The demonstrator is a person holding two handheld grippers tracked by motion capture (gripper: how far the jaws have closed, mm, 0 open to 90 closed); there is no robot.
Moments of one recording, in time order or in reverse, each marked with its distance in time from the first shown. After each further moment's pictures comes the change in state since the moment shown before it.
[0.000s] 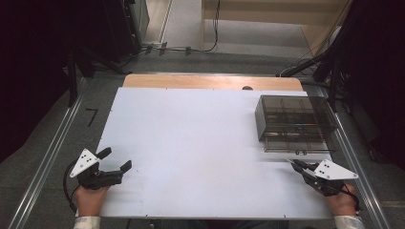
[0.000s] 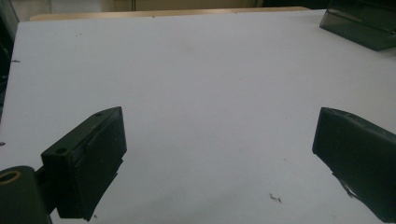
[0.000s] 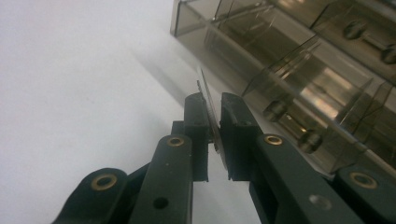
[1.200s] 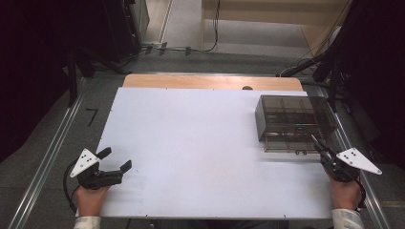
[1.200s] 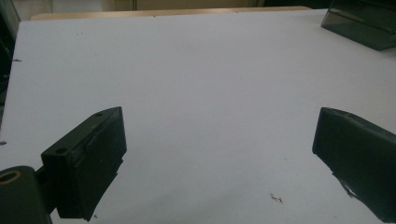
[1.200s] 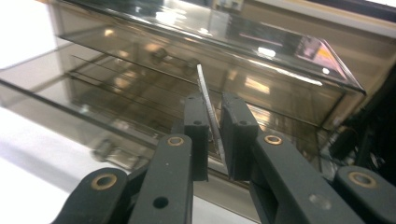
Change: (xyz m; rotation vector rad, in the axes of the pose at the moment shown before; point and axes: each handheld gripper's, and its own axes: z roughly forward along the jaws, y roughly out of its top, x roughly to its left) left arm 0.000 0.000 0.000 0.003 0.006 0.000; right arm -0.047 -0.013 -0.002 -0.153 -0.359 0.262
